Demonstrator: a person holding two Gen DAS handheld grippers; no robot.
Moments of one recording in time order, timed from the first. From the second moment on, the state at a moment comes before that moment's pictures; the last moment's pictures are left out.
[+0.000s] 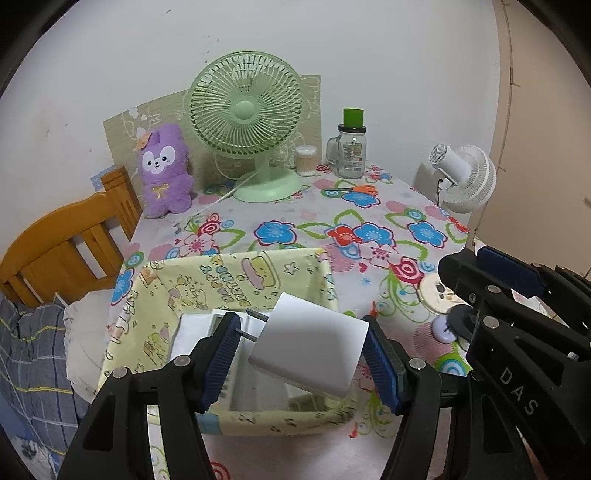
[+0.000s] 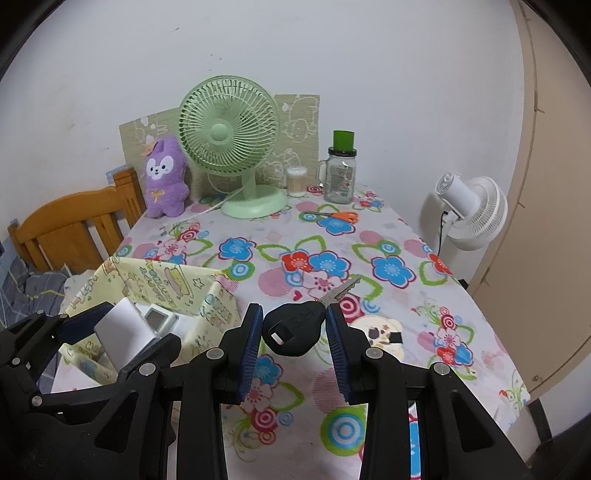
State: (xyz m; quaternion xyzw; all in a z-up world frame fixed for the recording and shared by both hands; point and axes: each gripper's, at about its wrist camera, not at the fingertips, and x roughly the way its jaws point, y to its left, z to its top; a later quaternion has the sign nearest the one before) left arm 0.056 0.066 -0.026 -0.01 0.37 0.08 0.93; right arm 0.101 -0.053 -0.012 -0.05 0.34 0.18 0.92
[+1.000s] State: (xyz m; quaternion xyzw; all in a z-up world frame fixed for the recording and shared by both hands) left arm 0.075 0.120 -0.043 -0.01 0.39 0.08 0.92; right arm 0.118 0.031 -0.024 -0.08 0.35 0.21 0.91
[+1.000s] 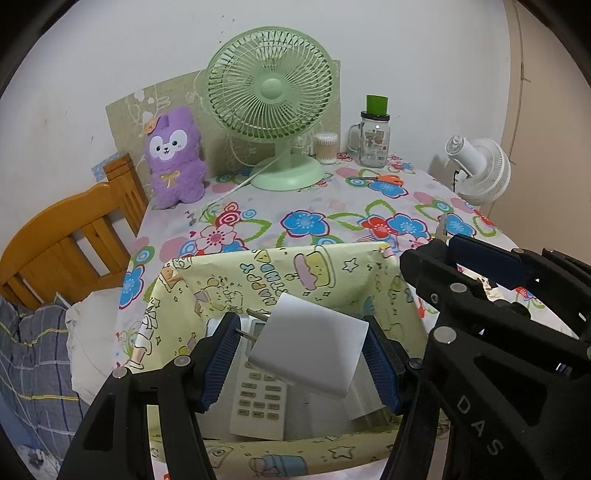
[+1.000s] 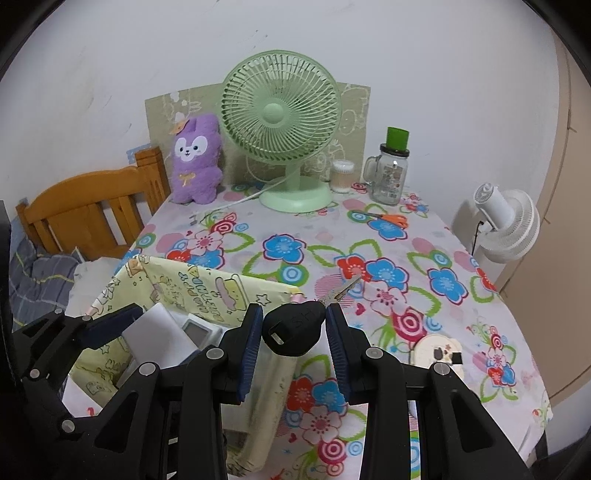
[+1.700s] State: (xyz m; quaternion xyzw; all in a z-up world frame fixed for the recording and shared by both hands) left arm 0.085 0.162 -0.067 -0.01 0.42 0.12 0.90; right arm 0.134 0.081 -0.050 -0.10 0.39 0.24 0.88
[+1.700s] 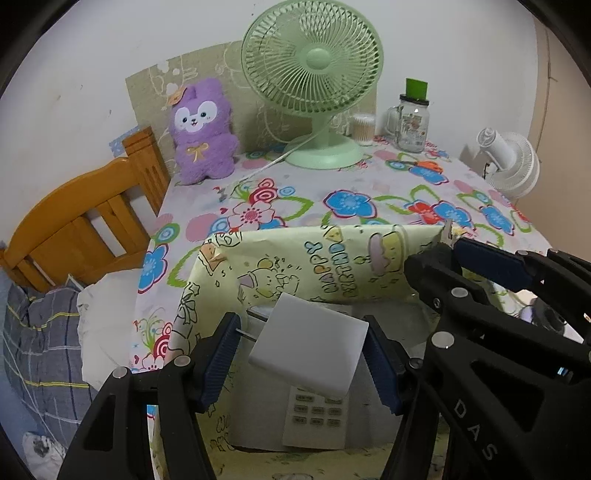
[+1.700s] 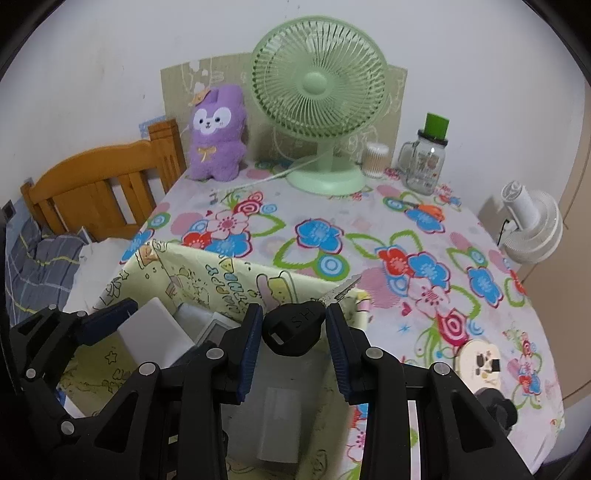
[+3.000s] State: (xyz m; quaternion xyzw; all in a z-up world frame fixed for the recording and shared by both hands) left arm 0.075 0.155 -0.060 -0.03 0.44 0.12 0.89; right arm 0.123 0.066 -0.041 -0.09 0.41 0.24 0.88
